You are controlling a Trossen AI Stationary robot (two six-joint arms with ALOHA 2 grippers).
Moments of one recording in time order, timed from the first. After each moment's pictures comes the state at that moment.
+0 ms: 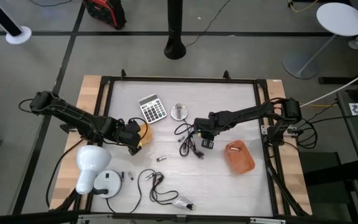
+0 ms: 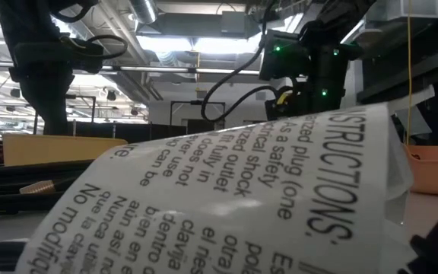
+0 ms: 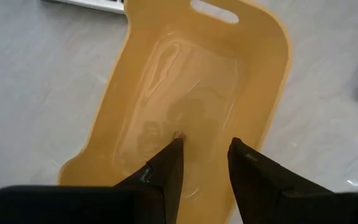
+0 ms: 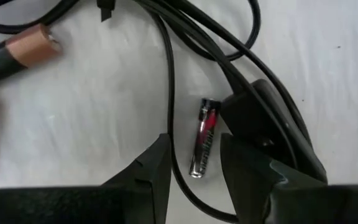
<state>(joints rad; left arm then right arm) -0.28 1.19 0.73 -0.87 -0.32 -0.91 -0.03 1.77 1.05 -0.64 0.12 0.20</state>
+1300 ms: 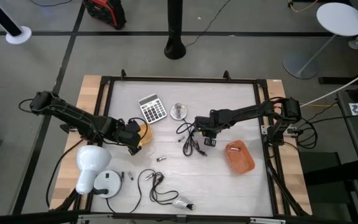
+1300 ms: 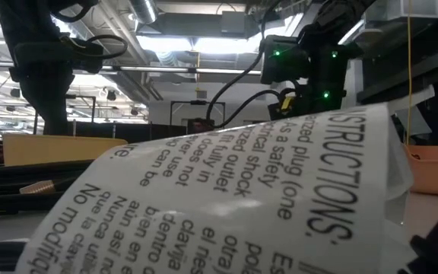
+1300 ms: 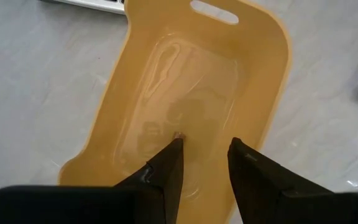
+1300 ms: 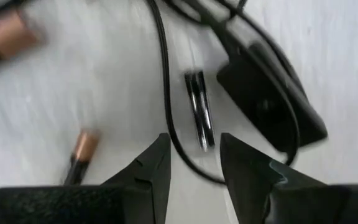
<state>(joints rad) -0.28 1.19 0.73 -0.87 -0.32 -0.91 -0.05 1.77 1.06 -0.73 0.17 0.13</state>
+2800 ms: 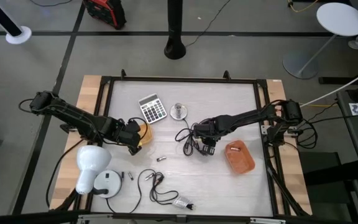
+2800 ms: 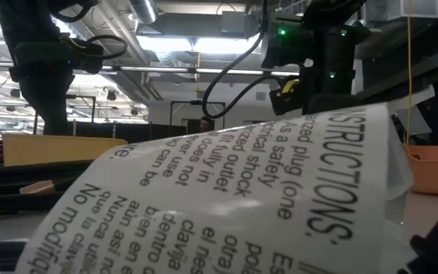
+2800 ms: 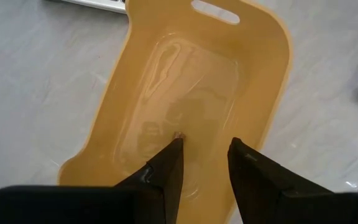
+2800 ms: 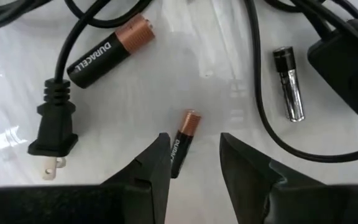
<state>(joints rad) -0.28 1.19 0.73 -0.87 -0.32 -0.92 0.05 1.77 1.11 -0.78 0.05 0.36</state>
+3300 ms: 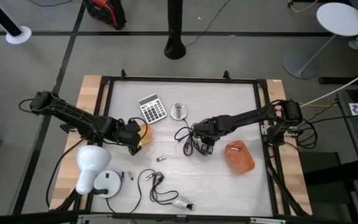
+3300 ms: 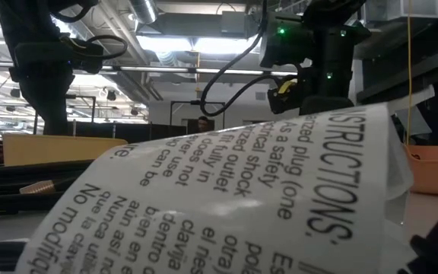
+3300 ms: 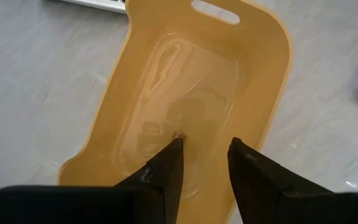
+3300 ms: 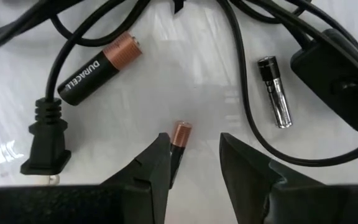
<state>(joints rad) -0.28 1.19 0.73 -0.87 -0.32 -0.92 0.05 1.77 1.11 -0.76 0.09 0.40</state>
